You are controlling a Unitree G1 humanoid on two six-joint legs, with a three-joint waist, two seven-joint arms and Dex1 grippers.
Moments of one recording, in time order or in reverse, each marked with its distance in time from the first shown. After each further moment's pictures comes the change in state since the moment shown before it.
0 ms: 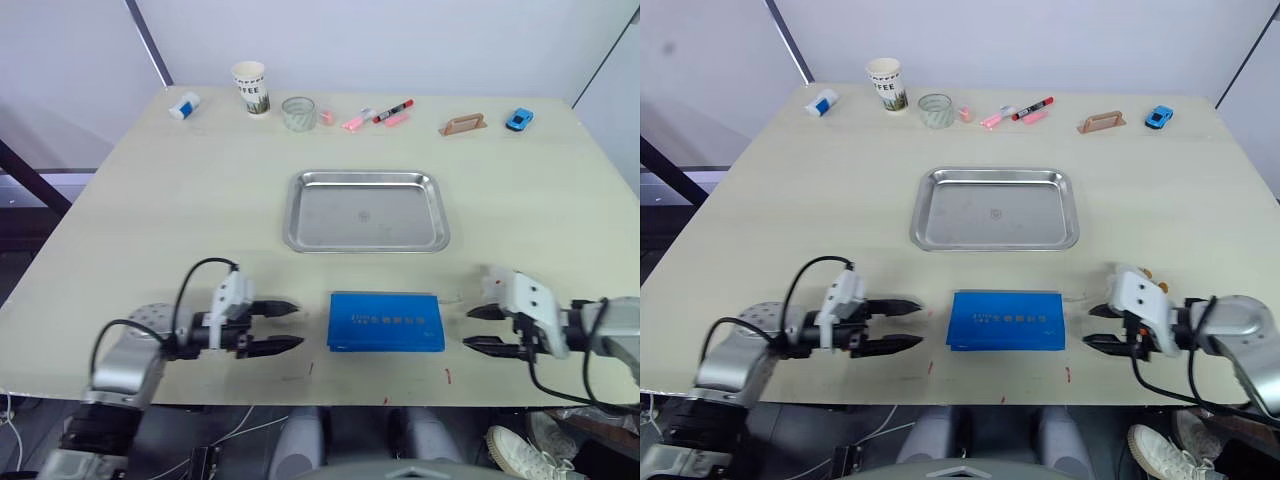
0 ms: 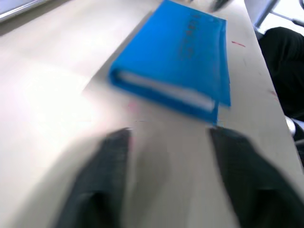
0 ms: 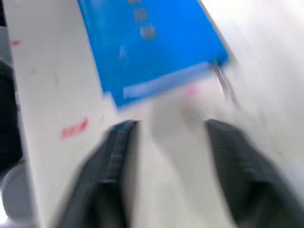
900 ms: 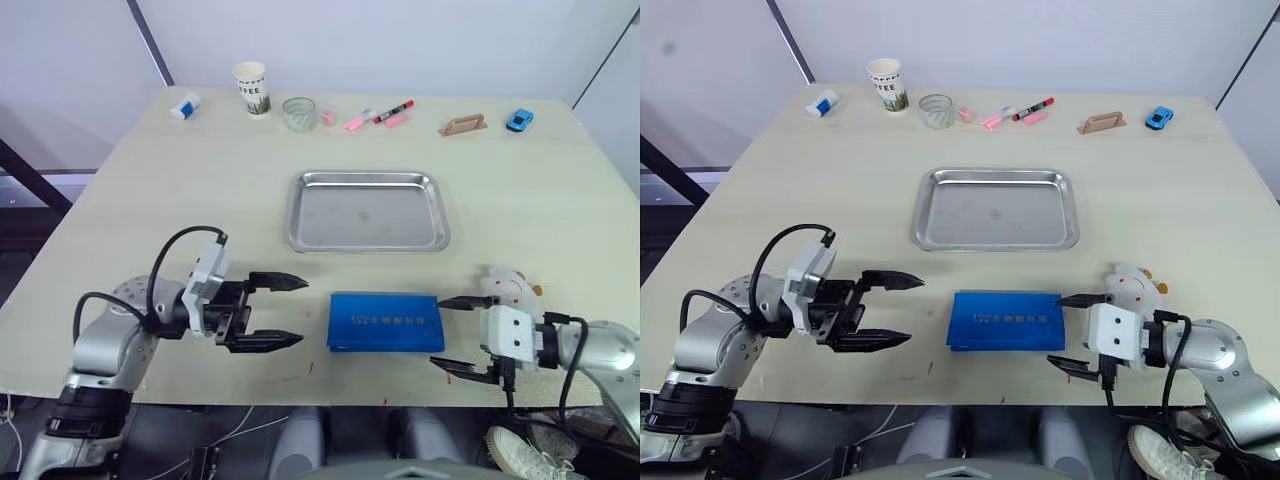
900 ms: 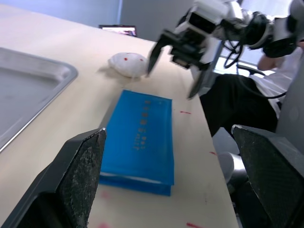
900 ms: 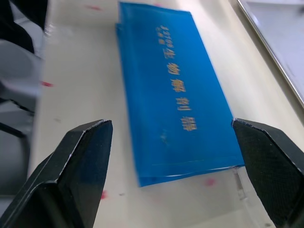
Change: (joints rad) left arm -0.090 0.007 0.023 -0.144 -0.204 0.082 -0.132; right arm 0.025 0.164 0.157 -0.069 -0.208 -0.390 -0.099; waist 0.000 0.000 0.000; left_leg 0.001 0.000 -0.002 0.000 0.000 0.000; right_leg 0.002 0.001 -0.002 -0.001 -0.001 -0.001
